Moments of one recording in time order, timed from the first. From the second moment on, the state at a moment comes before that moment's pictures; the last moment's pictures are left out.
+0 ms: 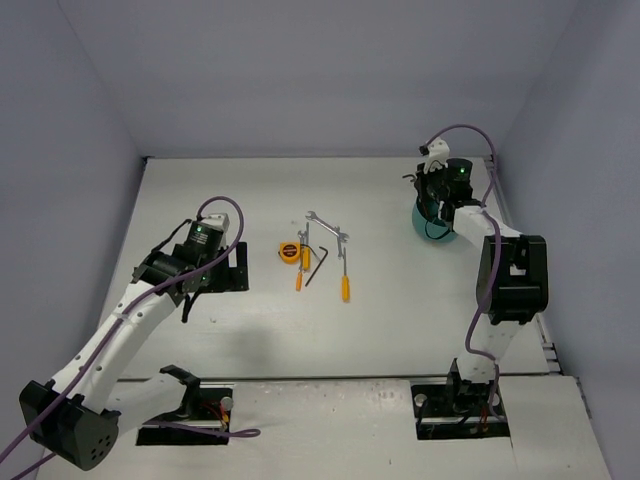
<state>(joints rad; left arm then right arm) -0.42 1.04 1.01 -0.94 -0.12 -0.41 0.01 1.84 1.19 0.24 -0.26 -0.21</state>
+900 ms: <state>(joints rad) -0.42 1.06 1.01 -0.94 -0.12 -0.43 0.17 1.57 1.11 0.16 -0.06 -0.05</state>
